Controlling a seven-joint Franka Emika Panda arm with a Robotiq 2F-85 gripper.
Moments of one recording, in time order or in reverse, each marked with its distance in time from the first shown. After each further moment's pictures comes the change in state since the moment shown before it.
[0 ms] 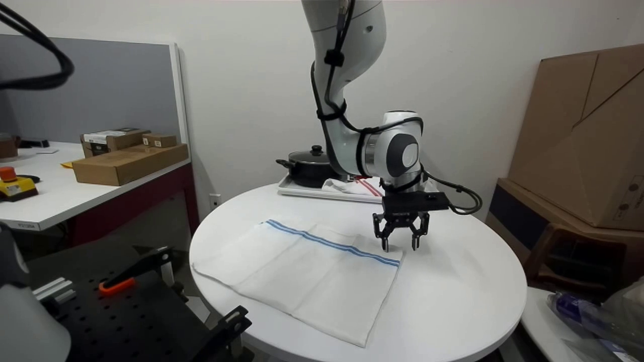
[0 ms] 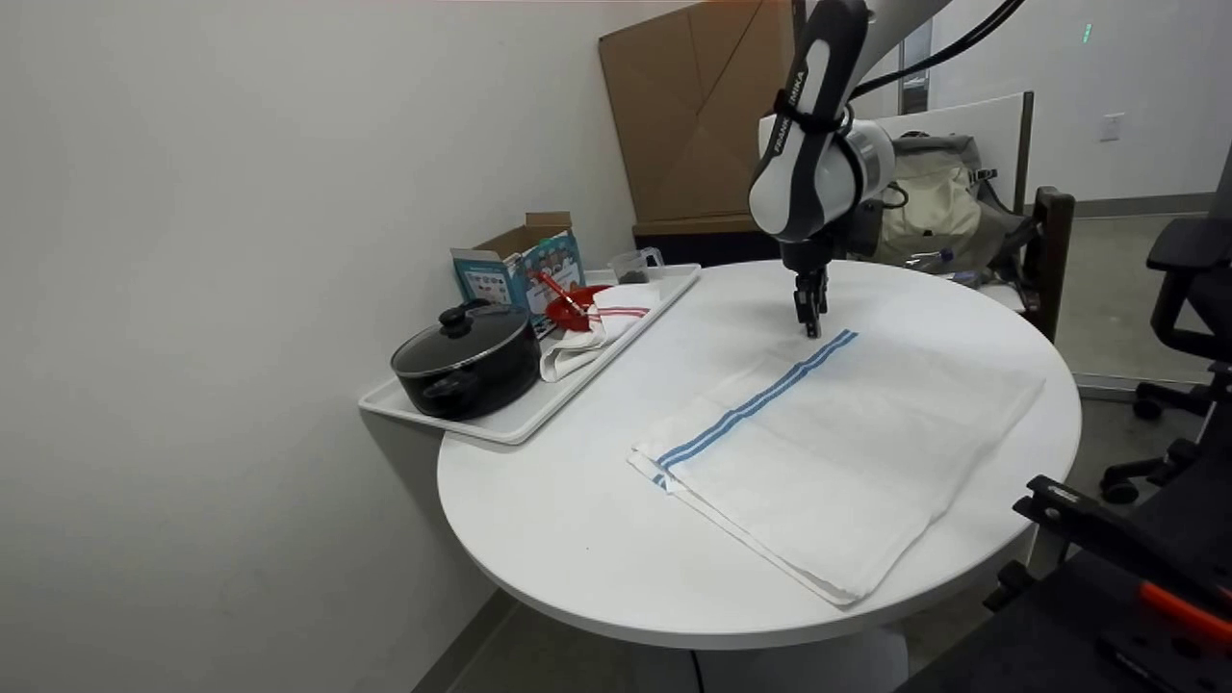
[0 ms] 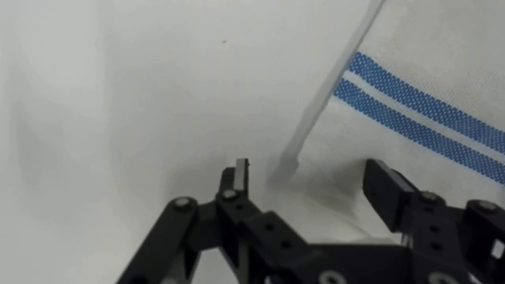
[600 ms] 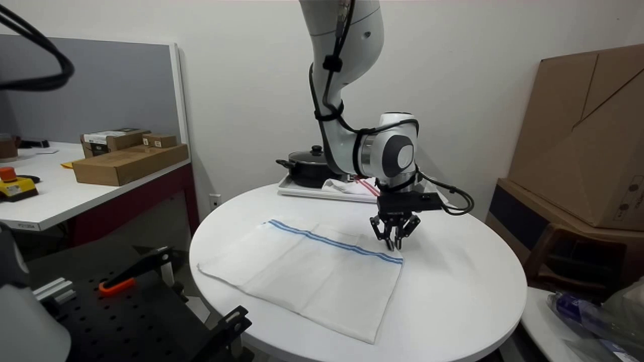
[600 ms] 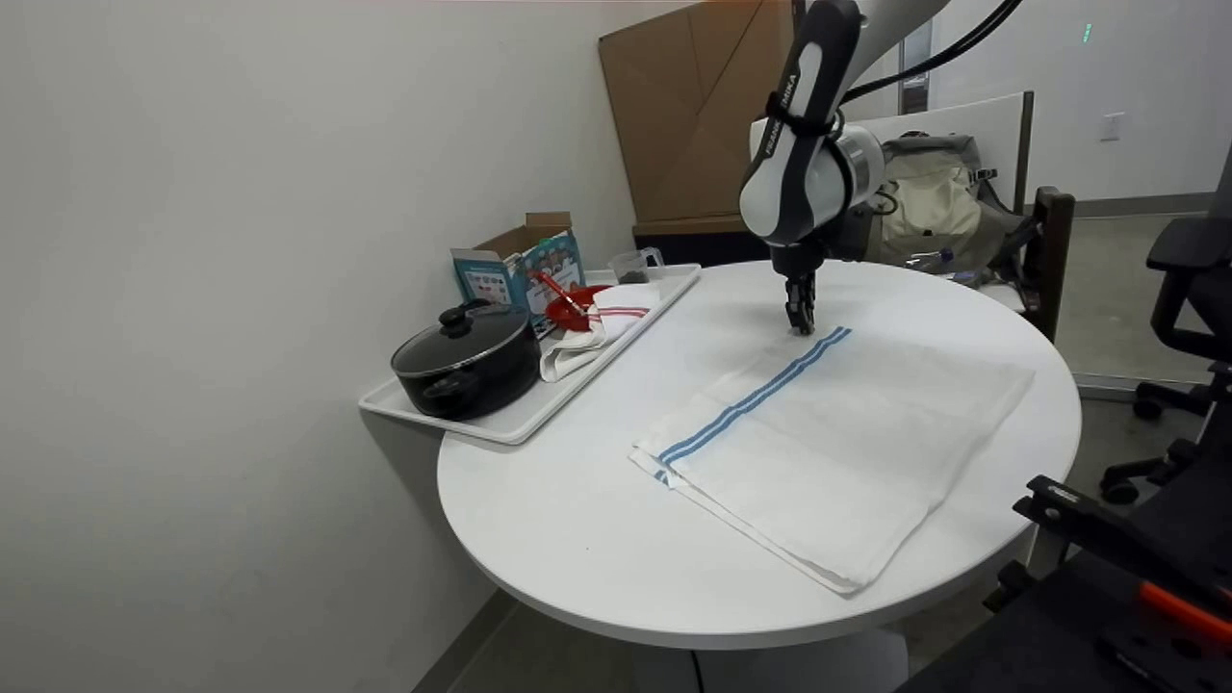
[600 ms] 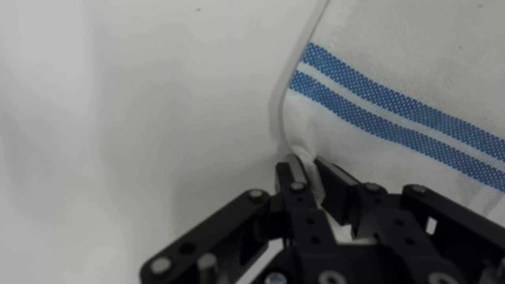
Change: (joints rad) arm -0.006 0.013 0.032 0.019 0.000 -0.013 0.000
